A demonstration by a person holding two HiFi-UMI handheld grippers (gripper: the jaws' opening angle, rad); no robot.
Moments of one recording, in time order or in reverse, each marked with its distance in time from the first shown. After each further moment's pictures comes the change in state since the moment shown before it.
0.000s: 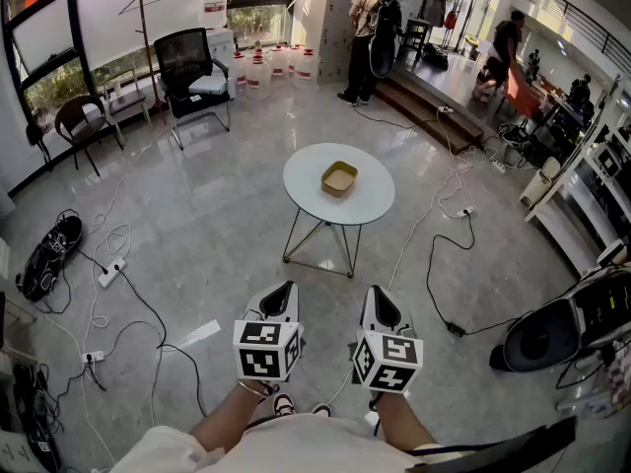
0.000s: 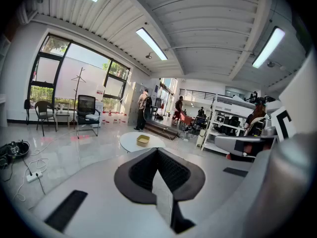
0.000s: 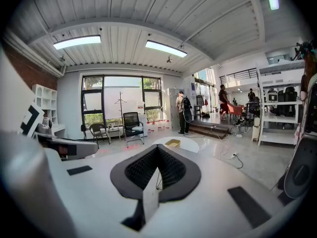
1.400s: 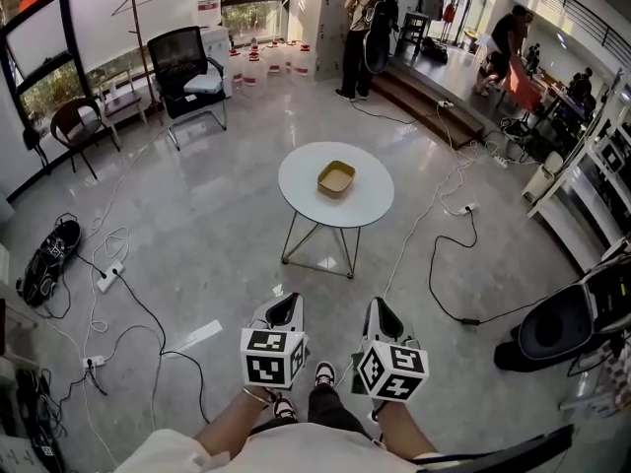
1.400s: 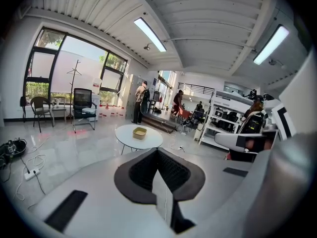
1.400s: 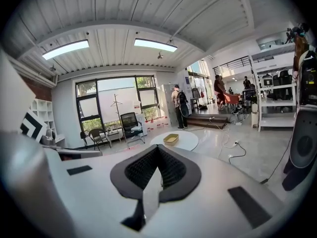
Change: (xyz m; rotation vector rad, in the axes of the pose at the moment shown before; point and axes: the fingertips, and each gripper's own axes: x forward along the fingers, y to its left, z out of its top) left arm 0.029 -0.013 -0.027 -0.004 0.085 -0.025; right arm 0.009 -0.025 -0.024 0.128 0.040 0.005
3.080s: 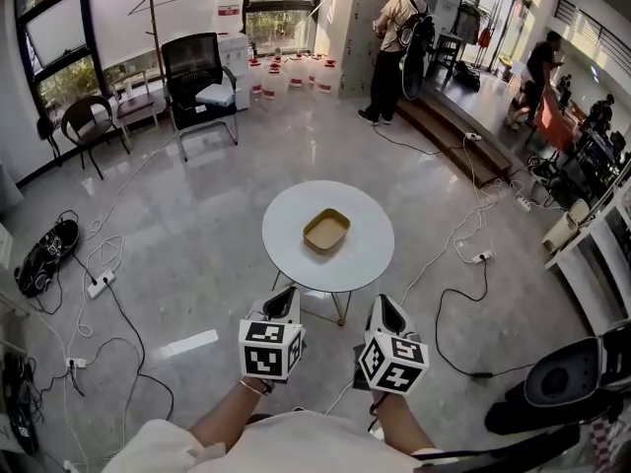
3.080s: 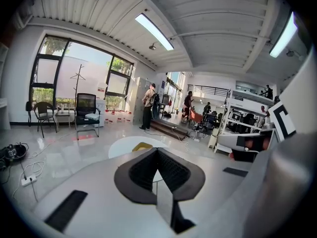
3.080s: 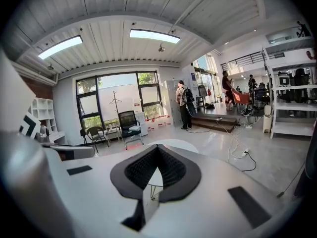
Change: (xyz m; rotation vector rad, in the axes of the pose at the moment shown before) left arm 0.198 0.018 0.095 -0.011 -0.052 0.128; right arm 0.206 -0.105 0.083 -0.040 0.034 0.069
